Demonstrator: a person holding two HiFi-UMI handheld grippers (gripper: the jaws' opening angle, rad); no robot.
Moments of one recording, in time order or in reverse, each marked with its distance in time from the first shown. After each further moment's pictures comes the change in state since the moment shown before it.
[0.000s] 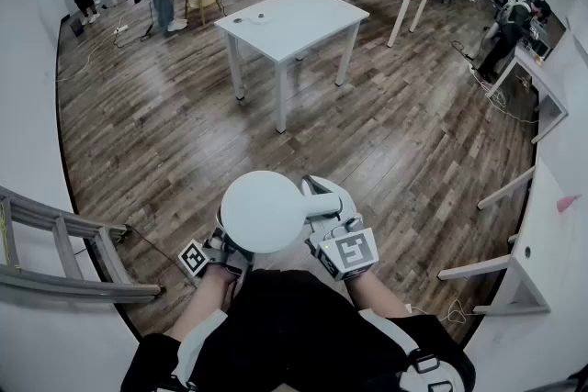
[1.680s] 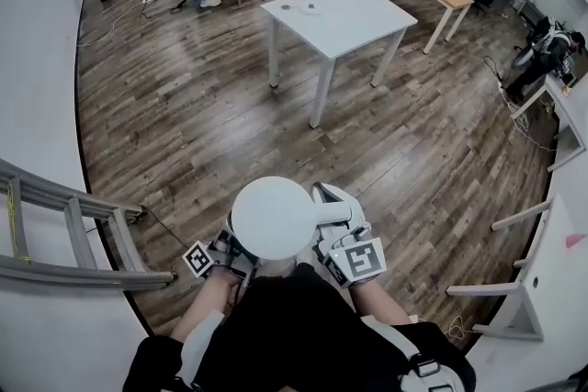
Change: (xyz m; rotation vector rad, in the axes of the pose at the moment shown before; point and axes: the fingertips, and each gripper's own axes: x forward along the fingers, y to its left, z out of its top) left arm -0.047 -0.001 0.116 -0.018 -0.098 0.033; right arm 0.097 0.074 -0.040 0.039 0.055 0.051
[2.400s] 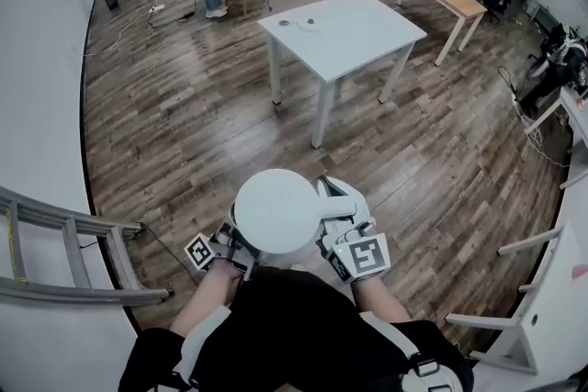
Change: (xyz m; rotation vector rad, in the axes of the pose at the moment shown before) left arm 0.146 0.030 0.004 0.041 0.000 -0.032; right arm 0.074 -0.126 0.016 0.014 -0.073 0.039
